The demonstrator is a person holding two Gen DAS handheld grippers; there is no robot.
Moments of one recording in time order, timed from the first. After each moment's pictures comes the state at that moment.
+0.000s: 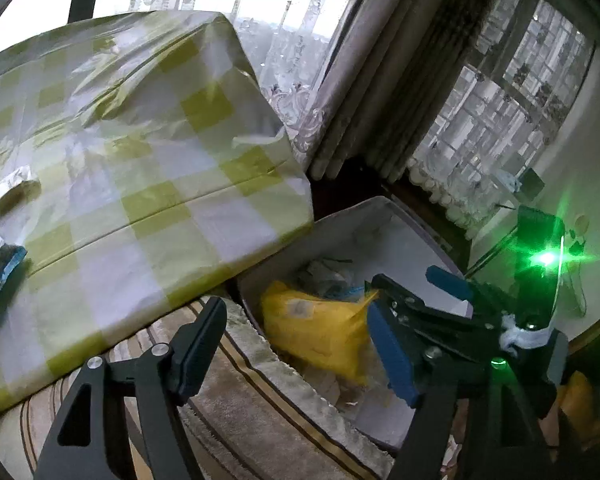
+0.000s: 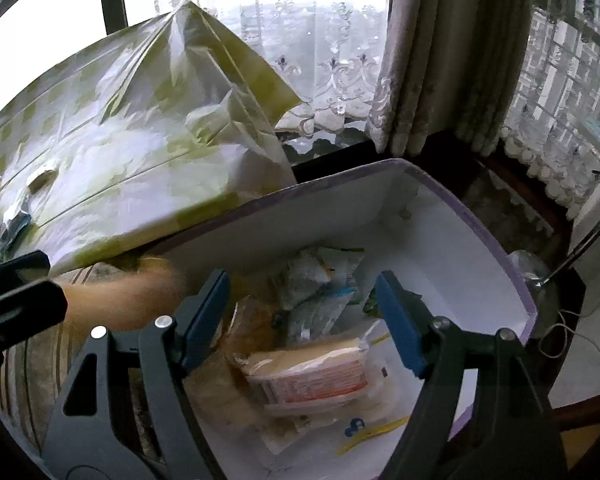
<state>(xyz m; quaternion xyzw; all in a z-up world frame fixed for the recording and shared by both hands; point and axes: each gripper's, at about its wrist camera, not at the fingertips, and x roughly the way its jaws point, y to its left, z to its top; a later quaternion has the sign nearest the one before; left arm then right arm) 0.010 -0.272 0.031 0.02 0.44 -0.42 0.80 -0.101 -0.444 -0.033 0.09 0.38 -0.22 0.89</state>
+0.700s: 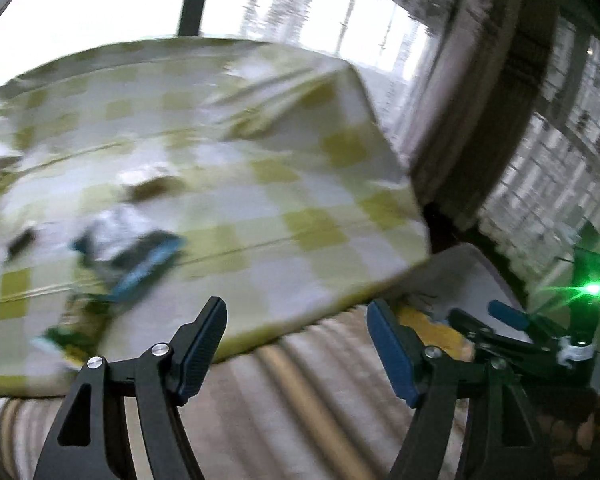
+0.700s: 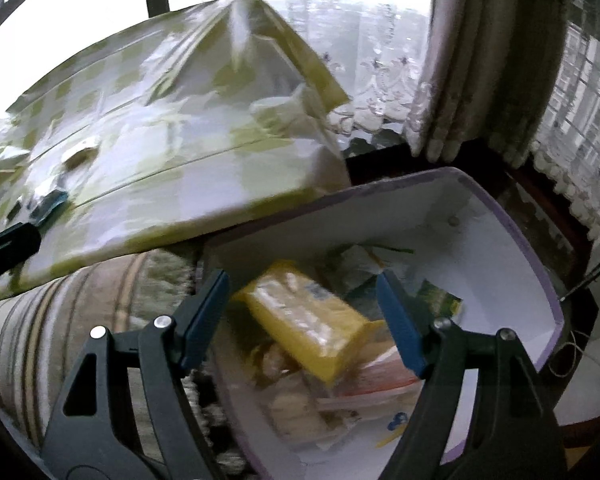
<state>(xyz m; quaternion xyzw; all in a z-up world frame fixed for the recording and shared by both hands) 0.036 -0.171 0.037 0.00 0.39 -0.27 0.88 -0.086 -0.395 -0.028 0.08 0.39 -0.16 0.90</state>
